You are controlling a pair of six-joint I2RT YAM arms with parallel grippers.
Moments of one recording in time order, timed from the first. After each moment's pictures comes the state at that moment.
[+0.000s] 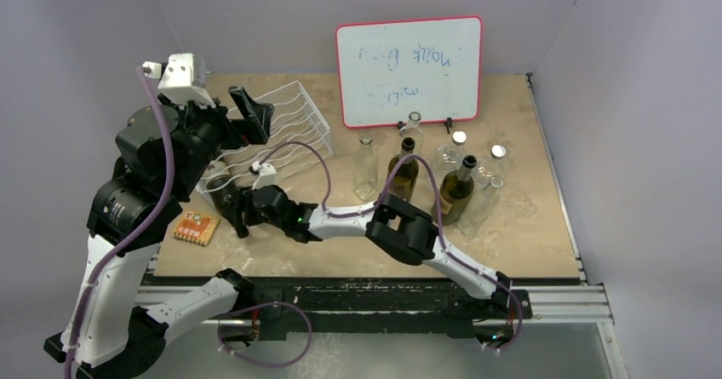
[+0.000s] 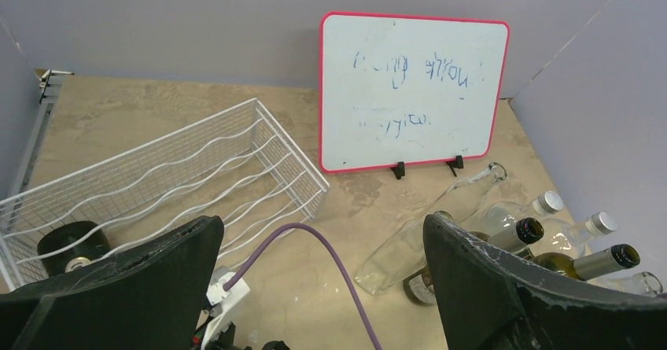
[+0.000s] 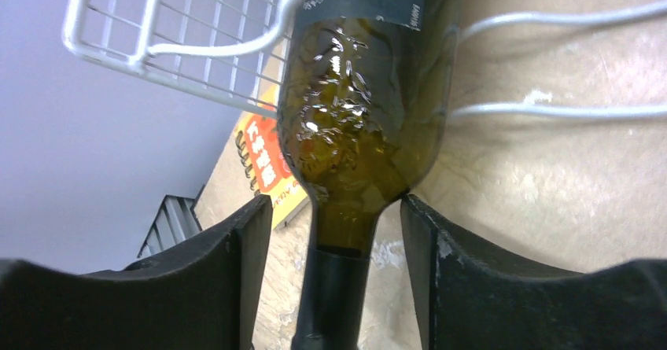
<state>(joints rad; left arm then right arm) -0.53 0.96 1.65 -0.82 -0.31 -0.32 1.23 2.48 1.83 0.34 0.20 0.84</state>
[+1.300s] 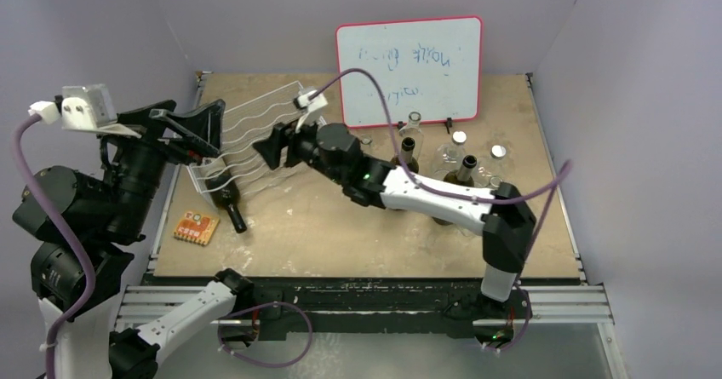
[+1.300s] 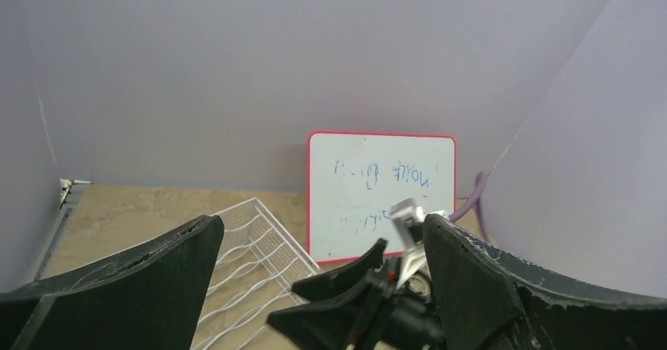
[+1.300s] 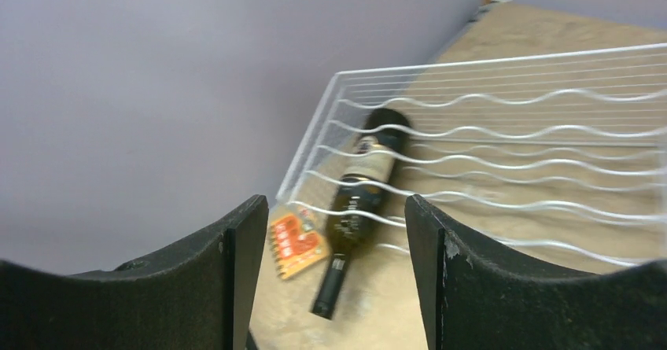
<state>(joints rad) -0.53 0.80 1.69 -0.70 -0.33 -0.24 1.10 1.83 1.54 0.30 0.16 0.45</state>
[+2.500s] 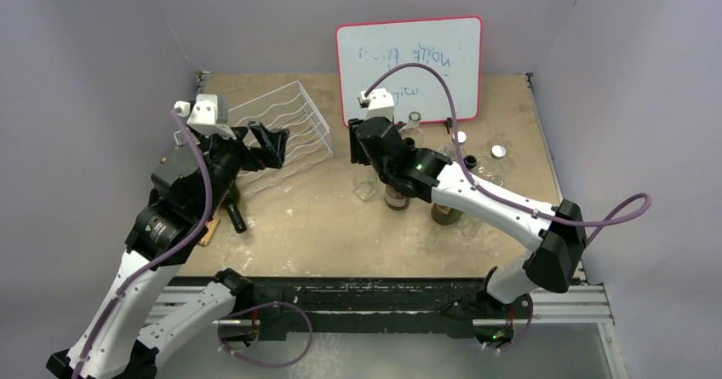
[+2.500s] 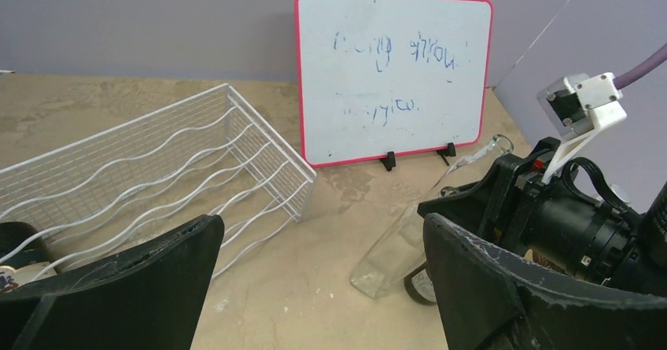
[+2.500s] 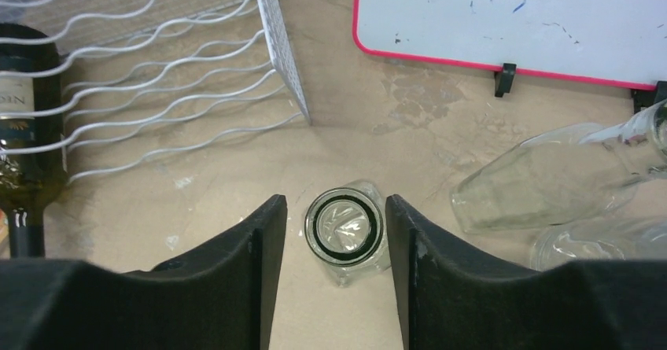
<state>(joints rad) -0.53 0.74 1.17 -0.49 -0.25 -0.30 0.95 1.51 1.37 -0.36 0.60 0.40</state>
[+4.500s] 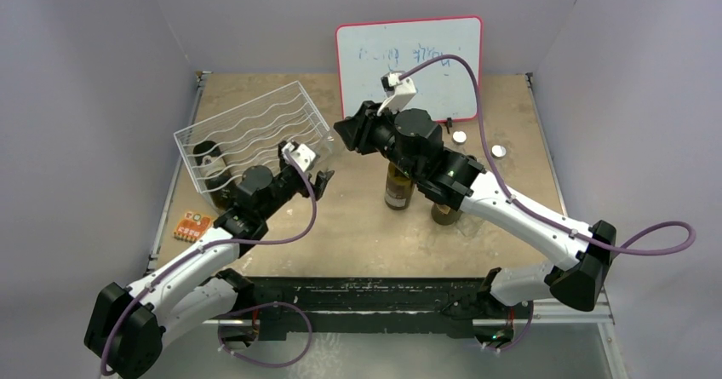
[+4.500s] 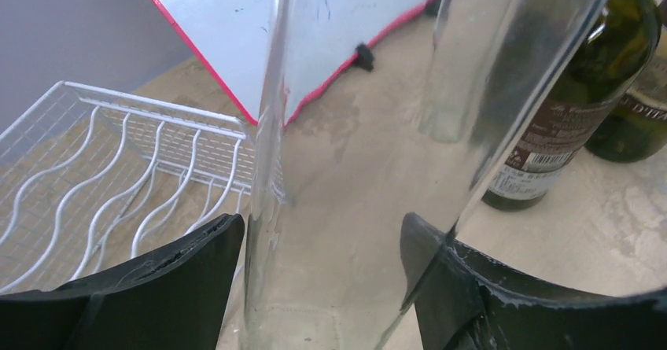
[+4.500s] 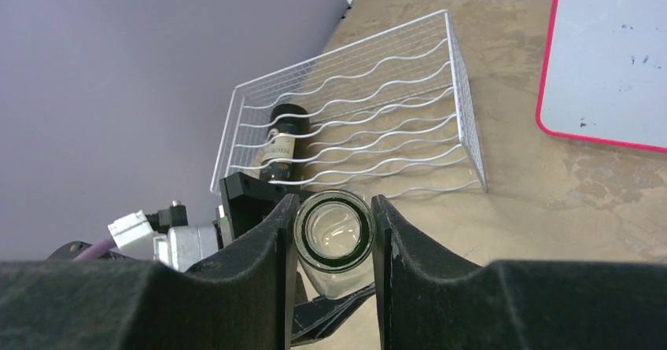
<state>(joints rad) -0.55 0.92 0.49 0.34 0.10 0.14 0.94 1.34 1.33 -0.11 0.28 0.54</state>
